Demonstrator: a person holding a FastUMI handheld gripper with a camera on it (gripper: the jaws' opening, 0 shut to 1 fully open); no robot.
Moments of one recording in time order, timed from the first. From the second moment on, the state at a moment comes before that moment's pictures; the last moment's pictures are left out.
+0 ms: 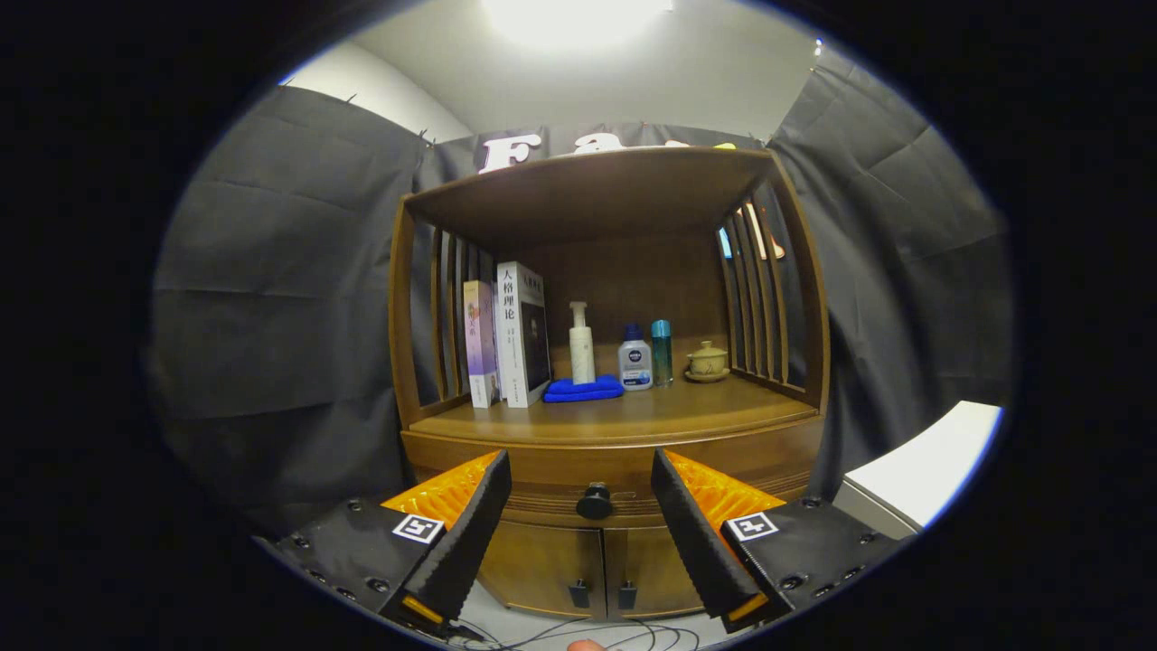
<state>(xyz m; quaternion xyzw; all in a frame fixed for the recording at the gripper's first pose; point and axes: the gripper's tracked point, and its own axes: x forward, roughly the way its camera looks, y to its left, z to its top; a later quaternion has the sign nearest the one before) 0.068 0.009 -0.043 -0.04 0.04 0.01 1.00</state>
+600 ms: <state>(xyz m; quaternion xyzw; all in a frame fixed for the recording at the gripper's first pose) 0.151 0.005 -0.136 -0.03 0.17 0.00 0.98</state>
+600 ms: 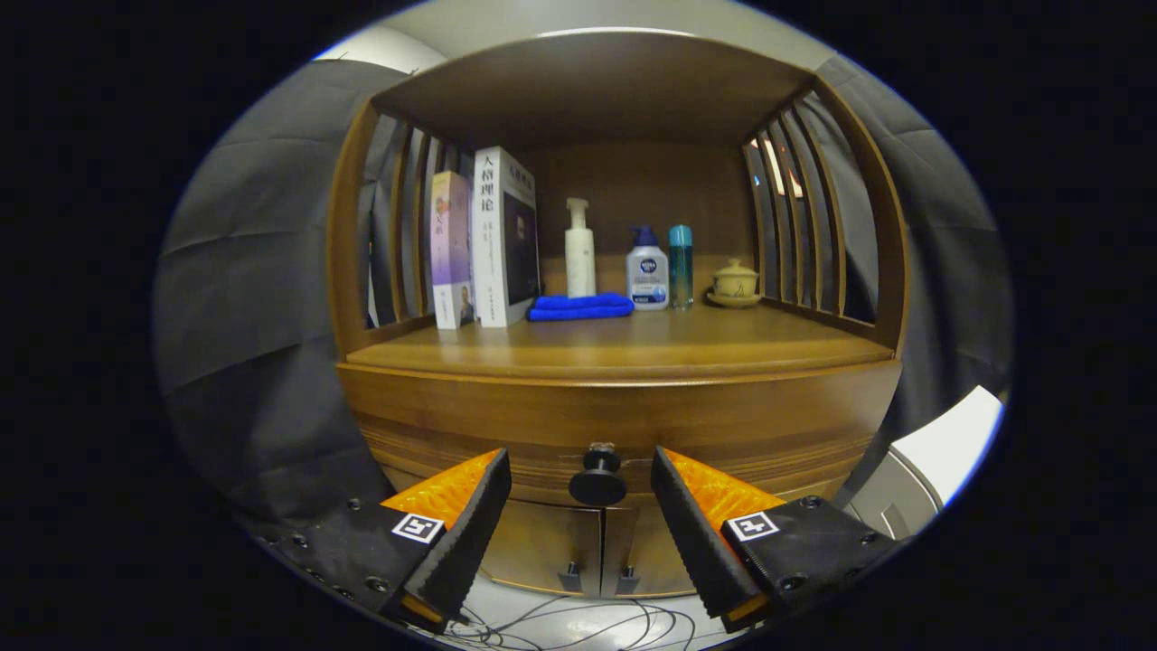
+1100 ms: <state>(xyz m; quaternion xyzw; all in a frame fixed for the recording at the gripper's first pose) 0.177 -0.003 -0.168 -0.05 0.21 -0.02 0.98</state>
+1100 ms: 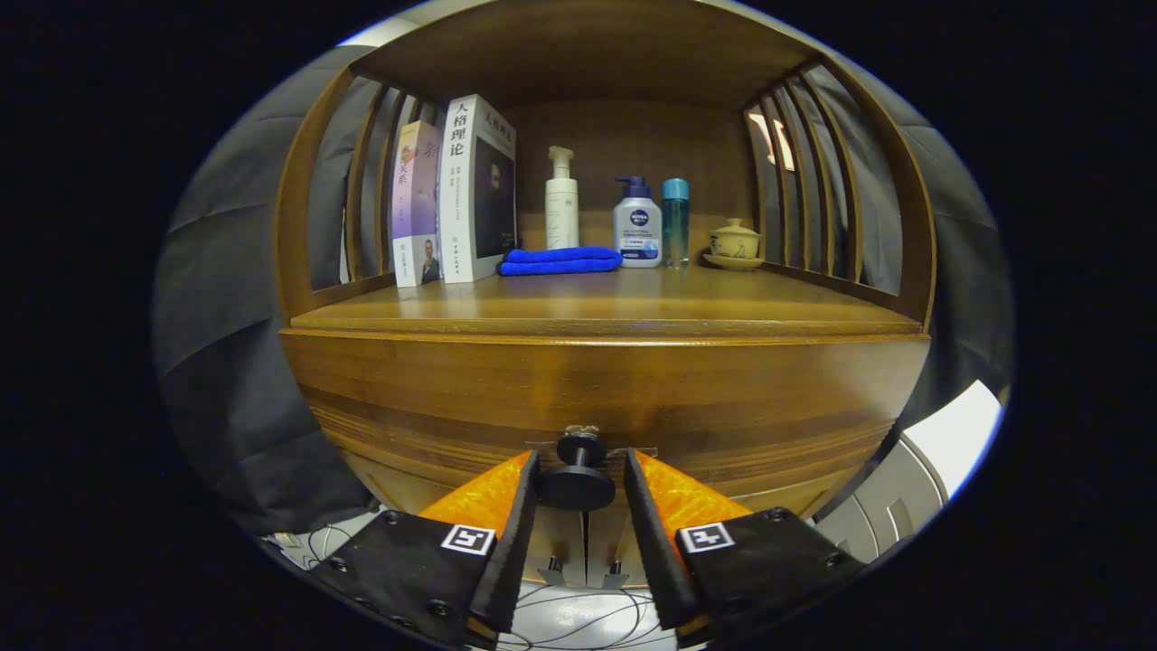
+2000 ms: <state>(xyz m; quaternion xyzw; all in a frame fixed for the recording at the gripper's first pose) 0.116 -0.002 -0.165 -0.08 0.22 0.00 0.97</state>
